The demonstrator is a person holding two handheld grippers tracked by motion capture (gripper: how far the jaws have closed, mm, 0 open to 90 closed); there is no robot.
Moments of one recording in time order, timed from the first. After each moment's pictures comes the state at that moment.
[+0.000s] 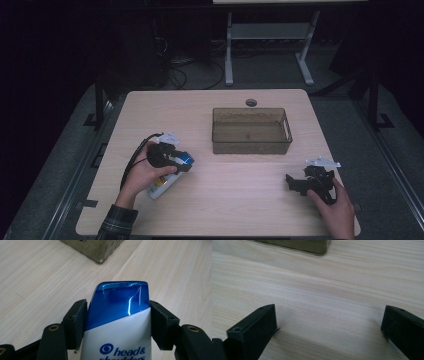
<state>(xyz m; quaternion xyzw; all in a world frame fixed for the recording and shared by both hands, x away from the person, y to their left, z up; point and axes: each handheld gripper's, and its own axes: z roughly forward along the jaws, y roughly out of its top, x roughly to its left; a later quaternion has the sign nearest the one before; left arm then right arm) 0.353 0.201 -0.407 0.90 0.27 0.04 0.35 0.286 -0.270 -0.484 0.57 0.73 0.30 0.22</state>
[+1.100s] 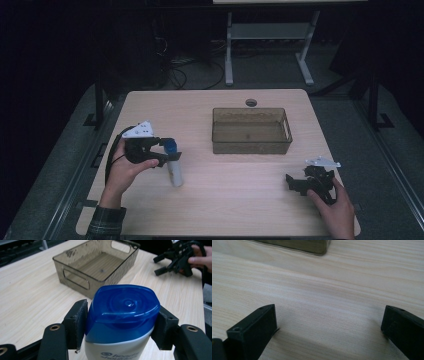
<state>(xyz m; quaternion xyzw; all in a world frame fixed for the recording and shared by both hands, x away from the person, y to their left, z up) 0.337 0.235 -0.359 0.84 0.24 0.08 0.49 0.286 -0.270 -0.484 0.57 0.73 0.30 0.22</state>
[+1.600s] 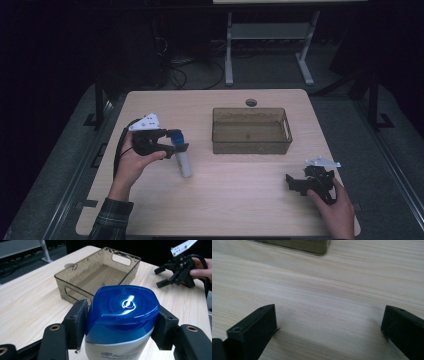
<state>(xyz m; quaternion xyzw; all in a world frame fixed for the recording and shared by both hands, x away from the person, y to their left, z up) 0.352 0.217 -0.349 0.83 0.23 0.09 0.50 0.286 -0.270 -0.483 0.57 0.73 0.30 0.22</state>
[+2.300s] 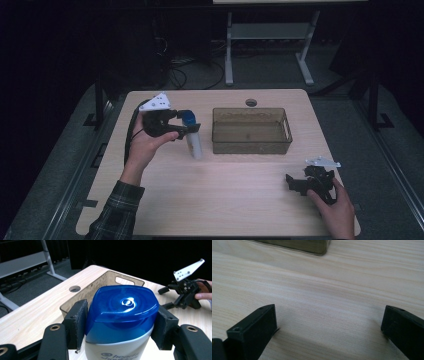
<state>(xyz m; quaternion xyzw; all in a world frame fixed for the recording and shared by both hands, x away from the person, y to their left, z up) 0.378 0.182 -0.311 0.81 0.22 0.12 0.53 0.286 -0.270 -0.483 0.57 0.73 0.30 0.22</state>
